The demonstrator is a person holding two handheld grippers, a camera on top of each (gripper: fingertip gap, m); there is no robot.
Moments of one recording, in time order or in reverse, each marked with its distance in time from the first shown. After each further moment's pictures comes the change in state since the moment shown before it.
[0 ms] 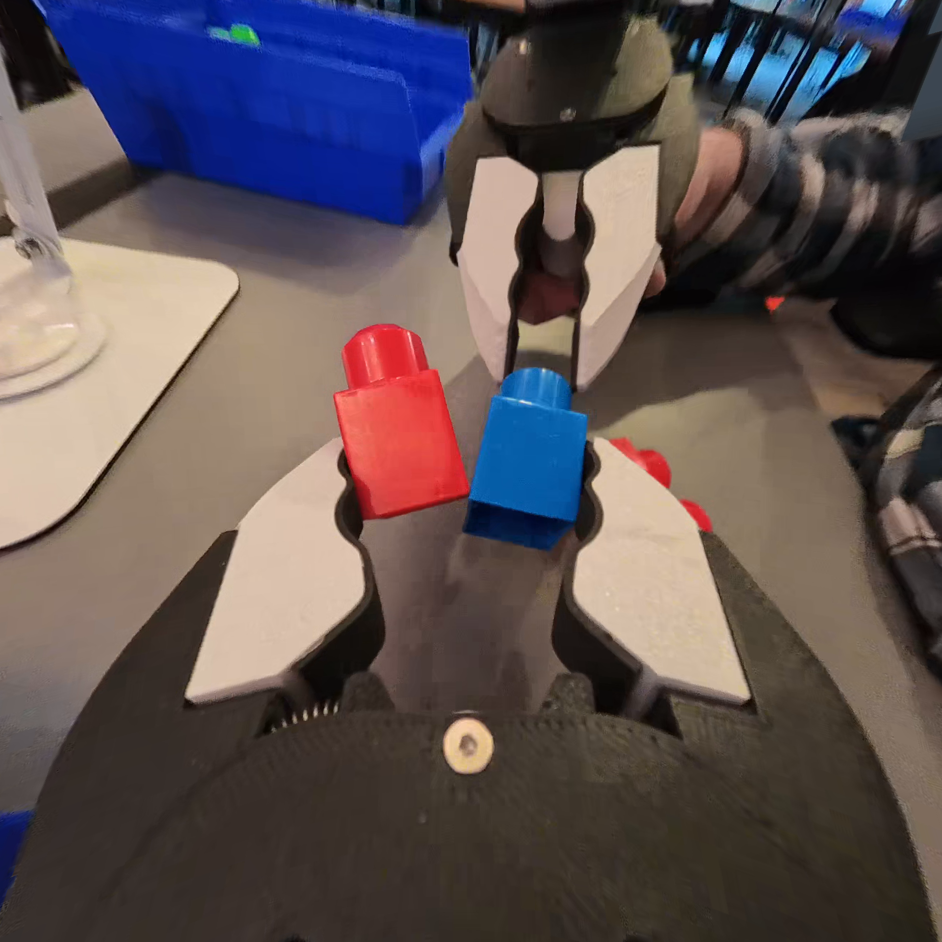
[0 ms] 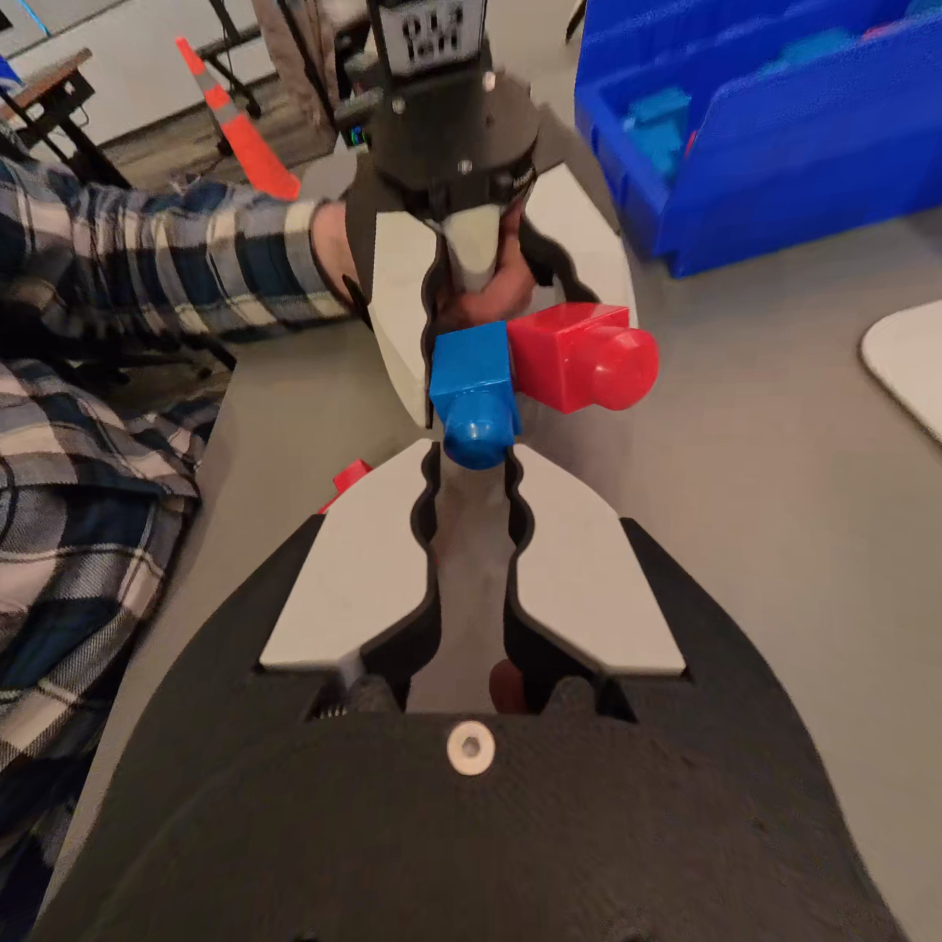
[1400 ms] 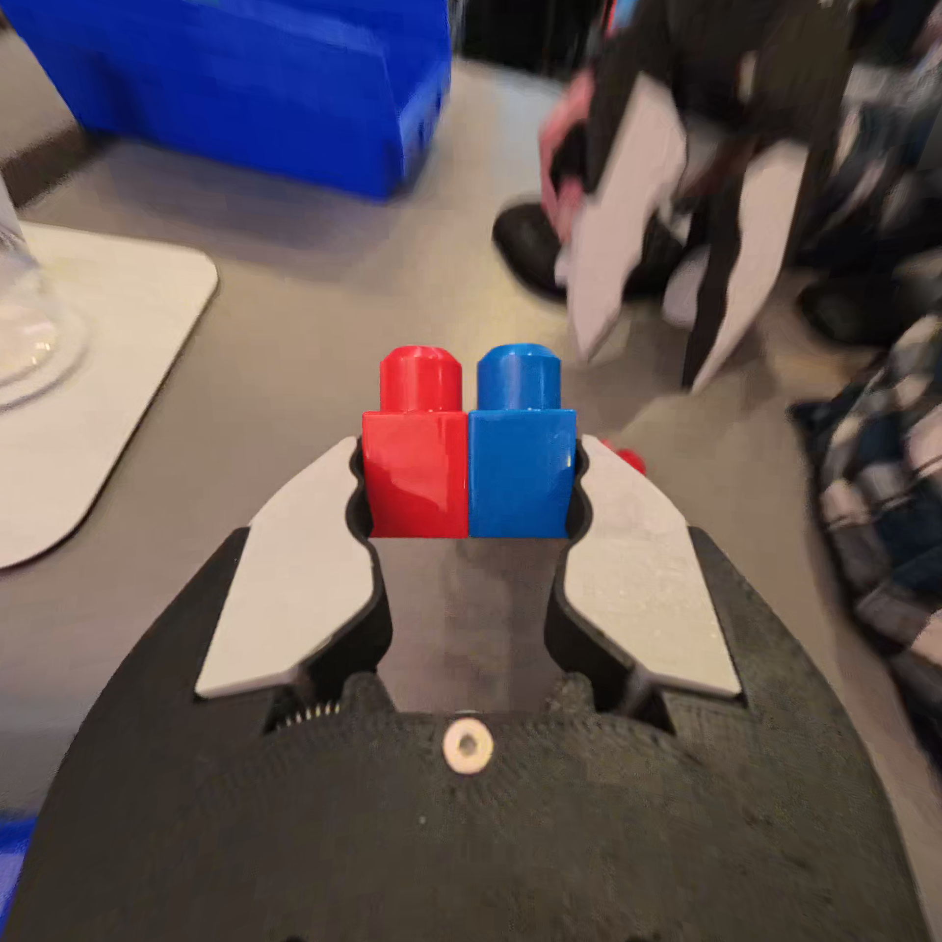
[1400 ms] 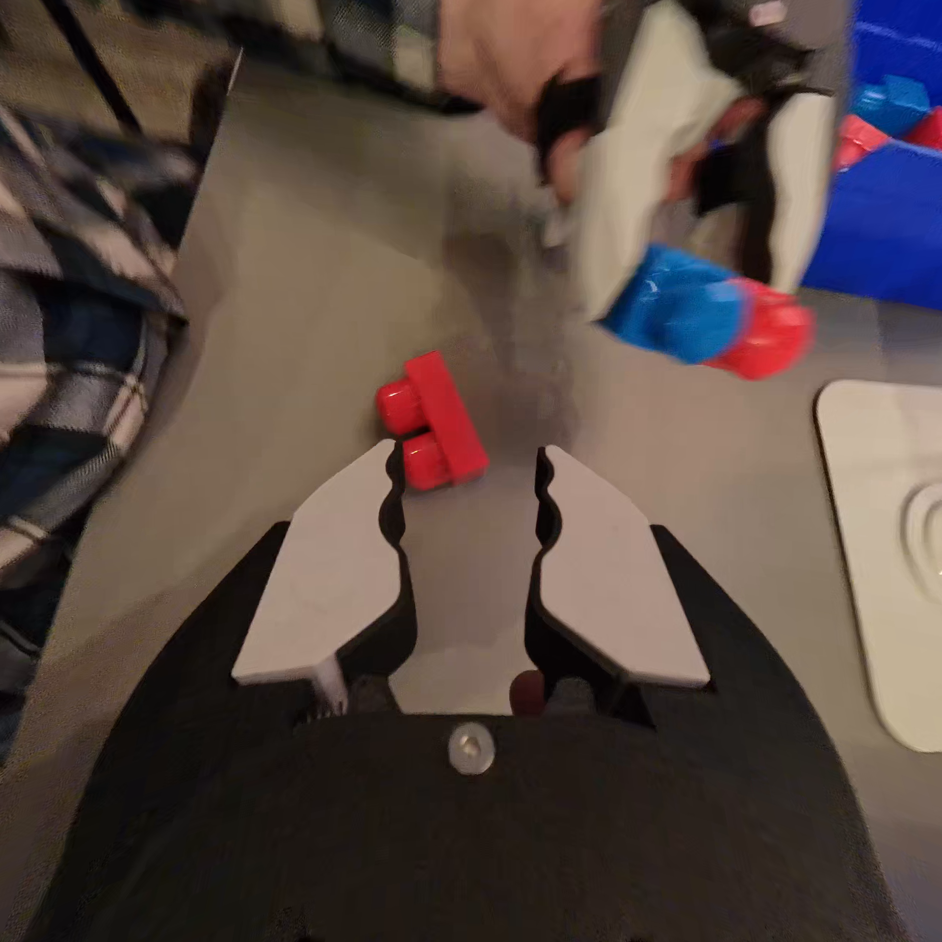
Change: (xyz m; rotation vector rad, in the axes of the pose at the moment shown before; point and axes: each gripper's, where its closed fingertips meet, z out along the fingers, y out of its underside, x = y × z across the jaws) left arm 0.002 -0.012 -0.009 -0.069 0.058 -0.019; right arm -0.049 0.025 -0.021 -0.299 0.116 -0.418
